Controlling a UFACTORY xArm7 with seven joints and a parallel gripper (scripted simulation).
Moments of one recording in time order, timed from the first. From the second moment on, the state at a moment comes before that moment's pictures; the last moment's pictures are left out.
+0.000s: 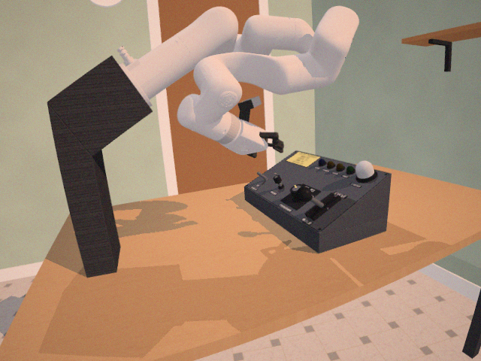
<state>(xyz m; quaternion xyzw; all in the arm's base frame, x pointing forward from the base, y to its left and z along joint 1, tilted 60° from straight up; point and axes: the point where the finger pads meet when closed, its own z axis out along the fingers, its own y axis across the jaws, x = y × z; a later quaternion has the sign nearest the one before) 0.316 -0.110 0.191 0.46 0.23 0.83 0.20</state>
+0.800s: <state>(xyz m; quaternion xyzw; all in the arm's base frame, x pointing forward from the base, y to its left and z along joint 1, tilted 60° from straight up) 0.288 -0.139 0.204 0.48 0.24 0.81 0.22</state>
